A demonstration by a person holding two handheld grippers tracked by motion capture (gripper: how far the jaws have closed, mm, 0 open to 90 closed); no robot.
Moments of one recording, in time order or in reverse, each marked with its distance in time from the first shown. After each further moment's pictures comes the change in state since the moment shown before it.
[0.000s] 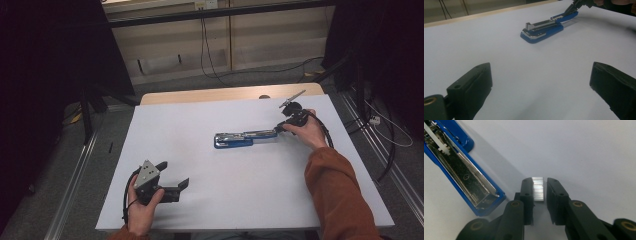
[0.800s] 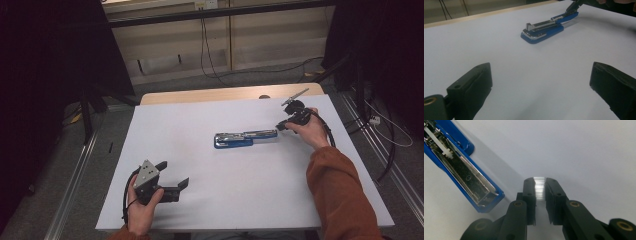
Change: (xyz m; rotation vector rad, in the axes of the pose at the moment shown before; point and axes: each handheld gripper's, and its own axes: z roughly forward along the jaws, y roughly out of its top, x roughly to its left) left arm 0.001 0.000 0.000 -0.006 0.002 -0.004; right arm -0.002 0.000 -0.011 -0.022 -0.014 0.024
